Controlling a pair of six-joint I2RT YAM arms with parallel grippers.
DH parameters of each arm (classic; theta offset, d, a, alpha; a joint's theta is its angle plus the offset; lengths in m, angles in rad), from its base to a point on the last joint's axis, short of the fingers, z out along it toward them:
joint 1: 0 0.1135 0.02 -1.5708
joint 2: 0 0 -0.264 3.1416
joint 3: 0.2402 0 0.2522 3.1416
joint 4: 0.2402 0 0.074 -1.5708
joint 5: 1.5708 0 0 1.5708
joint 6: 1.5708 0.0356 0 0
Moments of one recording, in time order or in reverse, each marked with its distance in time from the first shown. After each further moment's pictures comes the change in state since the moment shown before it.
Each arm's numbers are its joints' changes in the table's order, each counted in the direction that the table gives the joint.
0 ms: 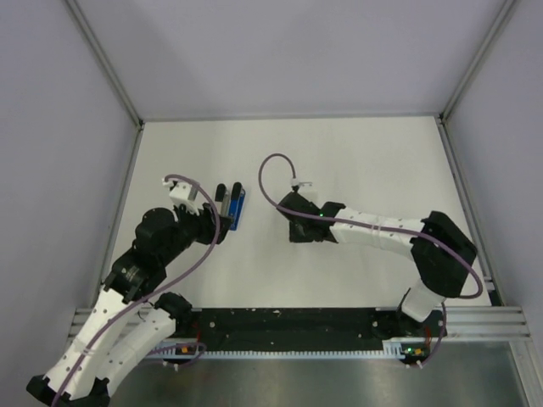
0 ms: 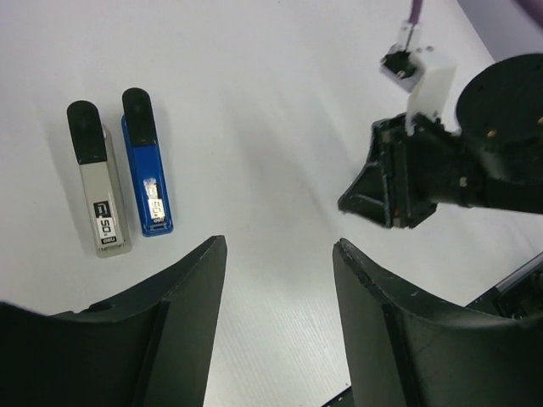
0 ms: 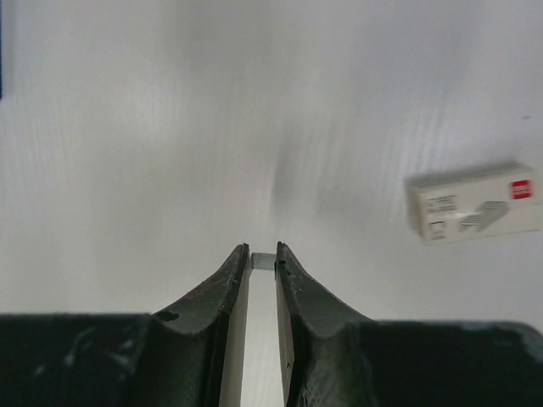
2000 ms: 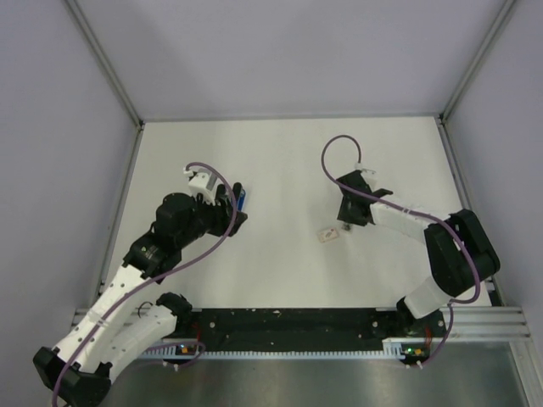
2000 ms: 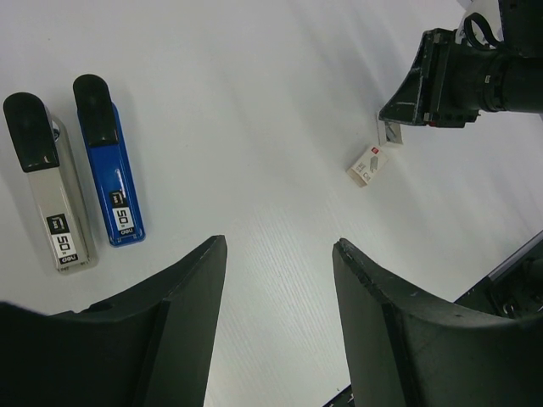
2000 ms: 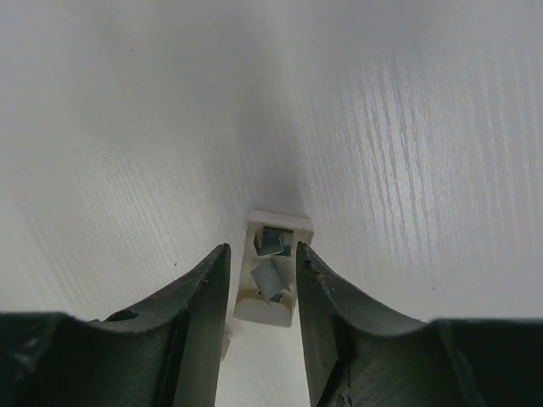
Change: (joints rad) left arm 0.000 0.187 -0.008 -0.117 0.078 -0.015; right arm -0.520 -0.111 -0.240 -0.116 0.003 -0.139
